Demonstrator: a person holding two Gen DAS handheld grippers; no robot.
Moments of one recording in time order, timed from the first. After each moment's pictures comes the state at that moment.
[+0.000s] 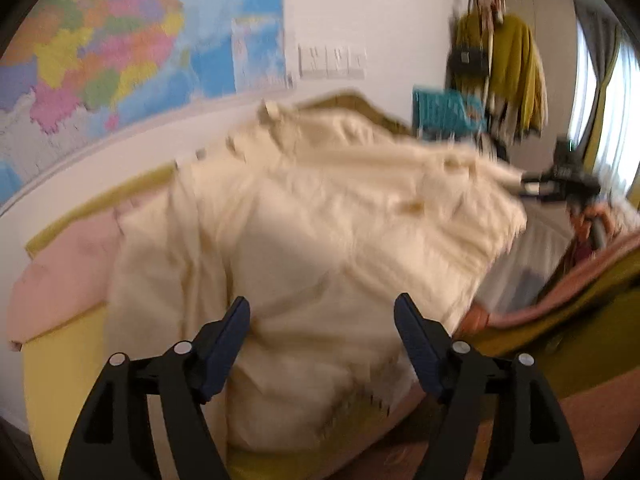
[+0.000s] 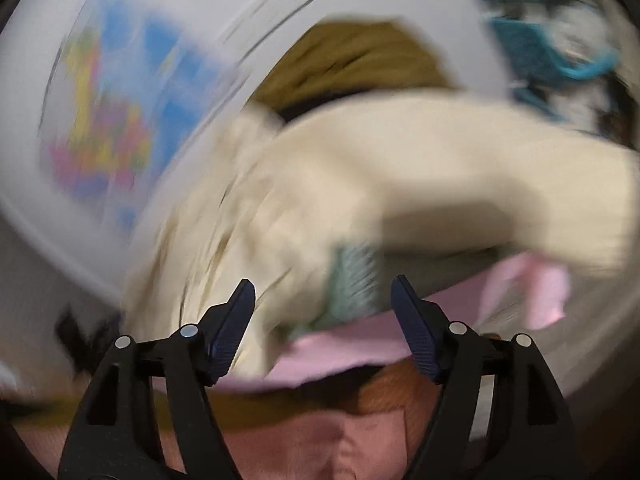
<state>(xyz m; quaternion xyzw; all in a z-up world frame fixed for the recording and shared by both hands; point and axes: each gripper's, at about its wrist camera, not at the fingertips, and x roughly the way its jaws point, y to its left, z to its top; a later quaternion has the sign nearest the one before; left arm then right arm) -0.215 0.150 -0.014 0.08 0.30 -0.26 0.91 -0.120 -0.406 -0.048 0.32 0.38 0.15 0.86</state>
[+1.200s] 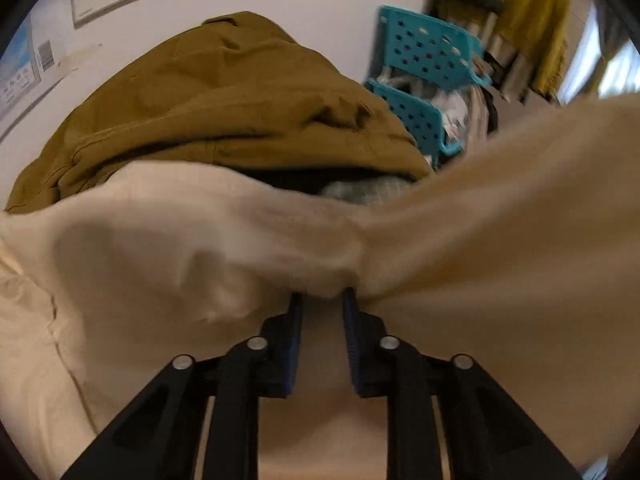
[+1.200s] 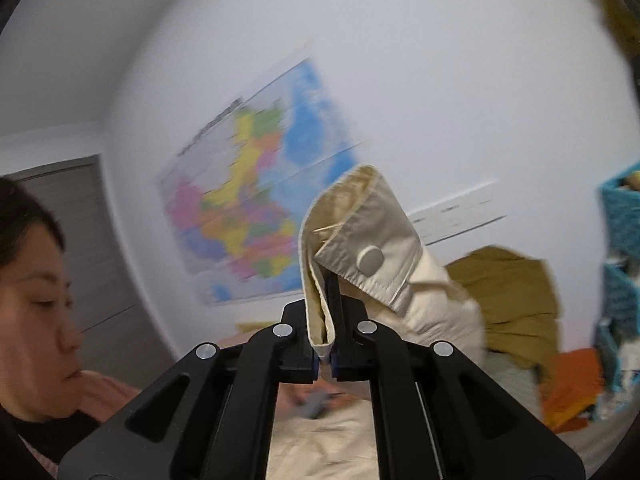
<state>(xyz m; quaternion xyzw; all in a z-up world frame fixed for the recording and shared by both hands) 0.119 -0.188 -0.065 0.12 0.45 -0.35 0.81 -0.107 -0.347 0.181 0.18 0.09 0.36 0.91</state>
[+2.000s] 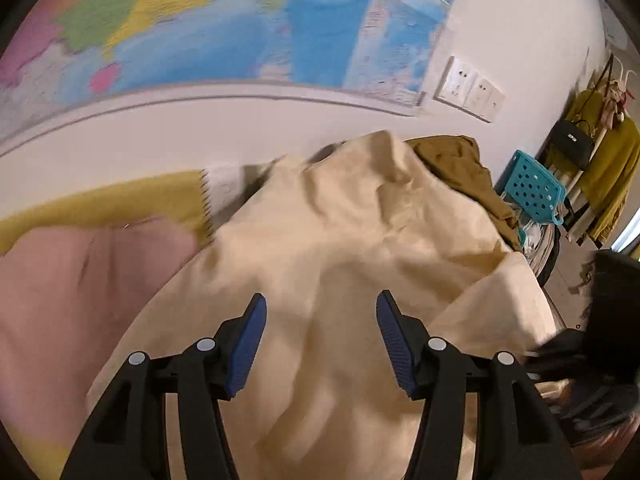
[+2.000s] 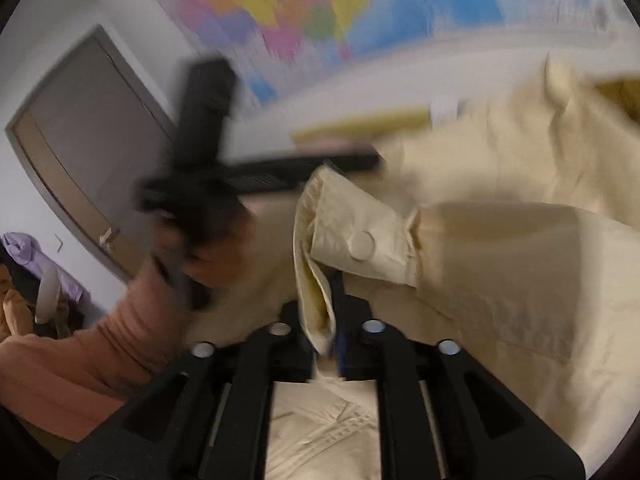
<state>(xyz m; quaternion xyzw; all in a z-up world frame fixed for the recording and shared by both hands) 0.061 0.162 -0.038 -0.05 0.39 -0.18 0.90 0.052 -0.028 0.018 0.07 0.43 0.51 0.74</state>
